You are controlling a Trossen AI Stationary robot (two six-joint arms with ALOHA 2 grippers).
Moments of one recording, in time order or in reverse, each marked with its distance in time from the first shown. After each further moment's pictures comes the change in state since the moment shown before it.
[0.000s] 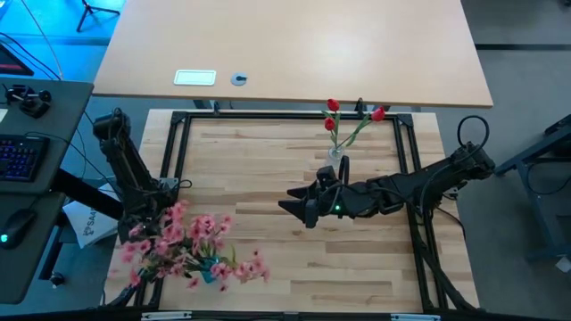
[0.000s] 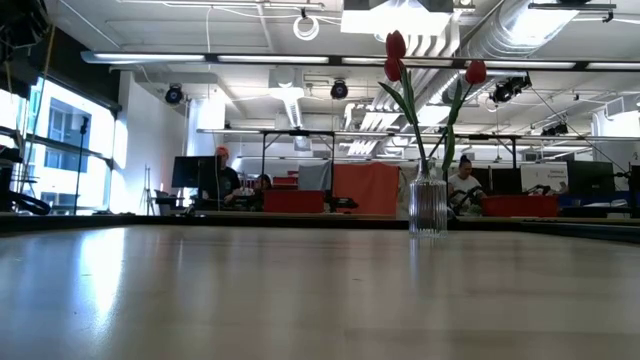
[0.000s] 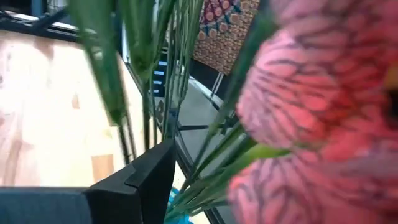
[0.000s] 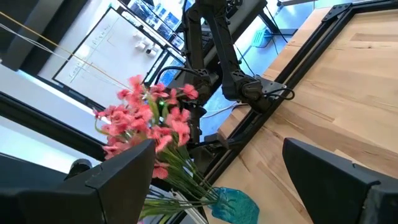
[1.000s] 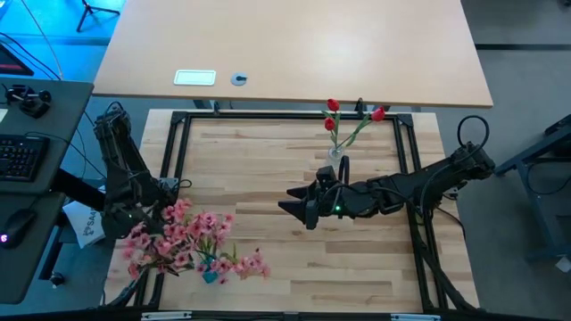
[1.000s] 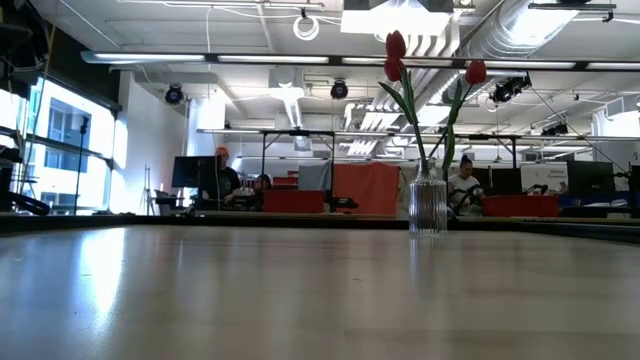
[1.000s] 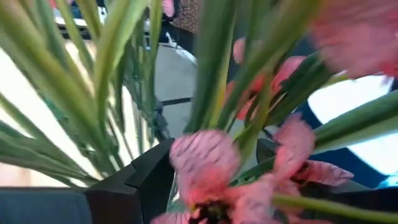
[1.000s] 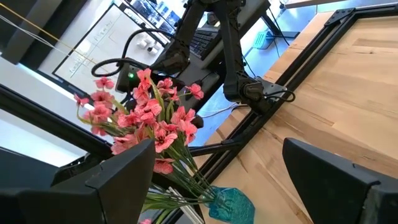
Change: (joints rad) left arm 0.055 -0.164 0.346 -0.647 0.178 0.016; right arm 0.001 0.000 0.000 0.006 -0.005 -0.036
